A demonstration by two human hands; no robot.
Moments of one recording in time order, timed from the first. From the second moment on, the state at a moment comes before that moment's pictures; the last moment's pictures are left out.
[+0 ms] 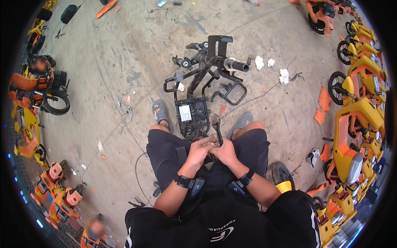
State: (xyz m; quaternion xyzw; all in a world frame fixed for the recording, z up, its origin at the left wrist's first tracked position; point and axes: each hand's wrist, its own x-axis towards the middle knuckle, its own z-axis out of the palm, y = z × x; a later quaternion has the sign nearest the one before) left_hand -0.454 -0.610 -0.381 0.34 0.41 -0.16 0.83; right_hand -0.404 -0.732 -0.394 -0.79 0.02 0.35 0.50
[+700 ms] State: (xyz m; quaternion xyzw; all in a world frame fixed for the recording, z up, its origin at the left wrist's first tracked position) left_hand -0.477 -0.625 -0.352 0.49 0.29 -0.15 0.81; right_hand -0.448 -0.763 -0.312 -0.82 -0.14 0.28 0.48
